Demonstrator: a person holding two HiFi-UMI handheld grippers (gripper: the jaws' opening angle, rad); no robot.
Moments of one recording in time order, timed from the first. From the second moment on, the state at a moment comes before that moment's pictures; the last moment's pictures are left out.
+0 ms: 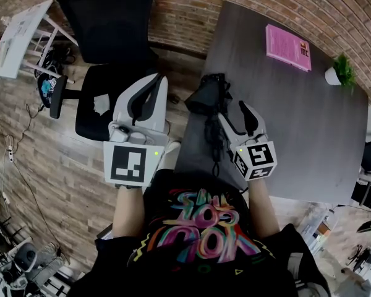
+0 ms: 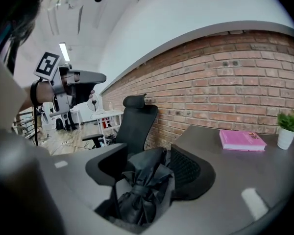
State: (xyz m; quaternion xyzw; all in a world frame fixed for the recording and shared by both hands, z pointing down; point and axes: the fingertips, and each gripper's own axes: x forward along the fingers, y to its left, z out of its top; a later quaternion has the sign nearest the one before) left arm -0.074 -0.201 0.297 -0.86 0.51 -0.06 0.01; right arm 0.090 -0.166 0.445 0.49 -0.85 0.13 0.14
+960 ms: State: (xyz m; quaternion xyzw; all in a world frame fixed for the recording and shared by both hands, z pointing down) left arm -0.102 -0.197 0.317 -0.84 0.54 -0.08 -0.01; right arm 0.062 -0.180 0.565 0.45 -0.82 0.22 0.26
